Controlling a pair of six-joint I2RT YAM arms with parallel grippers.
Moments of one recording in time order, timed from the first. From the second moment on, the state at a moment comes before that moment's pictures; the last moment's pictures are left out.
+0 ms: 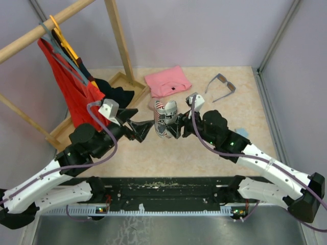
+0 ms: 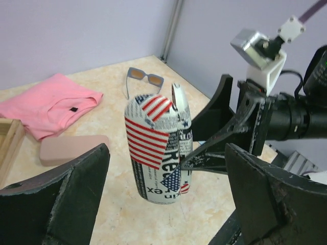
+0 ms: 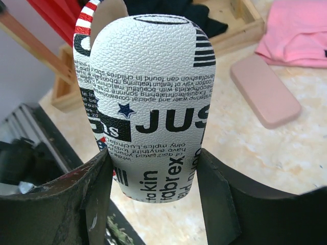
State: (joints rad) left arm -1.01 0.75 0.92 -0.07 -0.25 -0.24; right arm 0.87 0.95 0.87 -0.09 0.01 0.33
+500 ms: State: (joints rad) left arm -1.01 0.62 0.89 -0.26 -0.50 -0.37; right arm 0.98 1.21 1.05 -0.56 0.54 0.18
